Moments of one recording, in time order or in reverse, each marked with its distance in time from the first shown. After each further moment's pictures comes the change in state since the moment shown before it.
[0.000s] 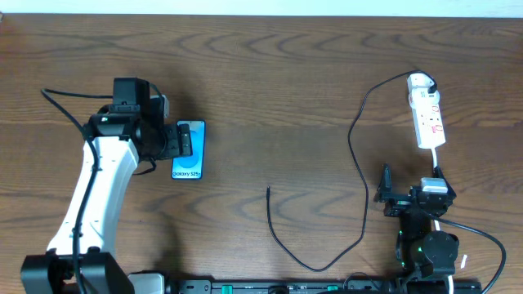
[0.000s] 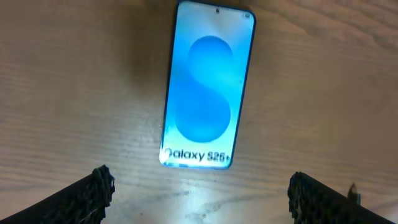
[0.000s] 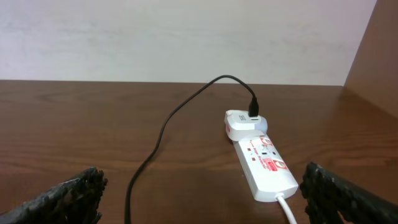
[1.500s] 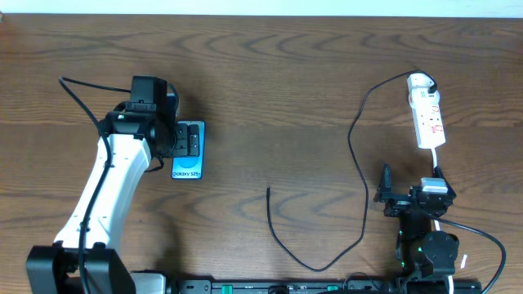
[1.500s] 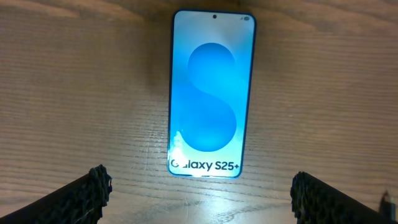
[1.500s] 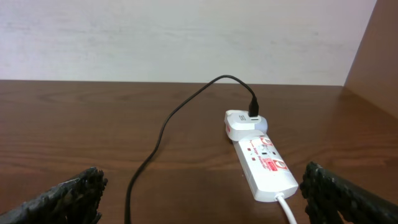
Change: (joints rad) left arm -0.083 0.027 0.000 0.025 -0.115 0.022; right arm 0.000 0.000 0.000 0.000 0.000 0.000
